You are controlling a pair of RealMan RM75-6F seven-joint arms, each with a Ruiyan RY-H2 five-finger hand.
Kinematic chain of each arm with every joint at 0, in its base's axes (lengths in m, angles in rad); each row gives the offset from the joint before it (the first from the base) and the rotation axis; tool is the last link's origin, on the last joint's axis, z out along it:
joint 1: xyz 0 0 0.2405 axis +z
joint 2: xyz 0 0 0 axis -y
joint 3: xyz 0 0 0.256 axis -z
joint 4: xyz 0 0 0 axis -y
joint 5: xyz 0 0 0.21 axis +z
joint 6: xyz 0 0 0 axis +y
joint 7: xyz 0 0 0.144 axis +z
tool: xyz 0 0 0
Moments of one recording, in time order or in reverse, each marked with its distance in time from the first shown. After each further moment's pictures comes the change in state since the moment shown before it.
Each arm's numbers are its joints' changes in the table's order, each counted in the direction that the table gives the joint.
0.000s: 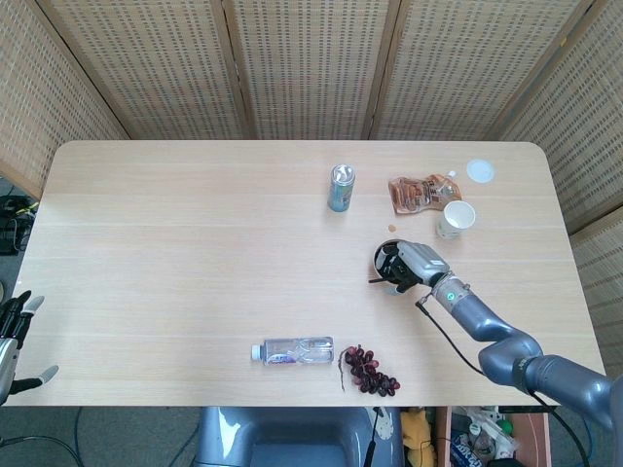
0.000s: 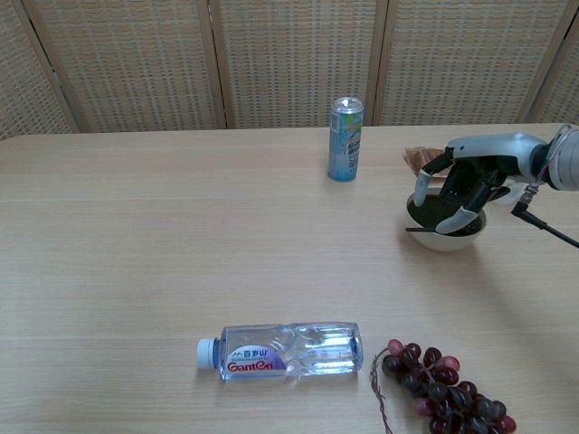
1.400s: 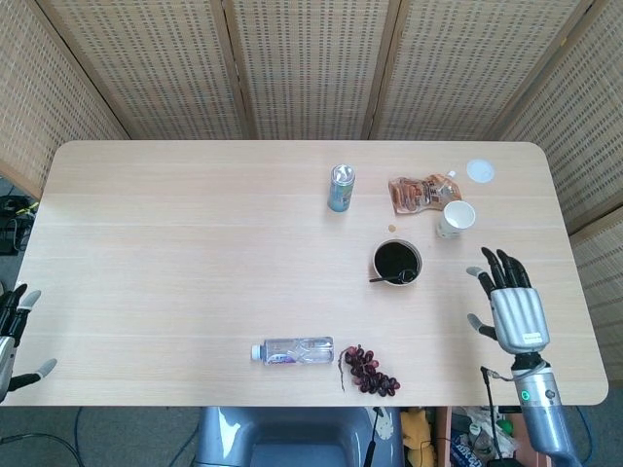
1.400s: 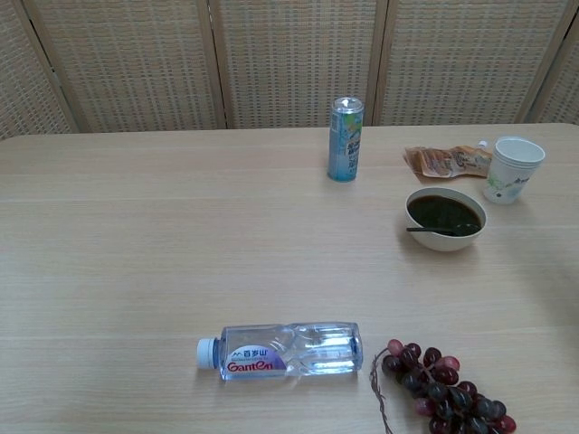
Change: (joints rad) left arm 0.009 0.023 0.013 -0.032 0.053 0.081 0.024; right arm -0.535 -0.100 0.115 0.397 -0.093 0.963 -0.780
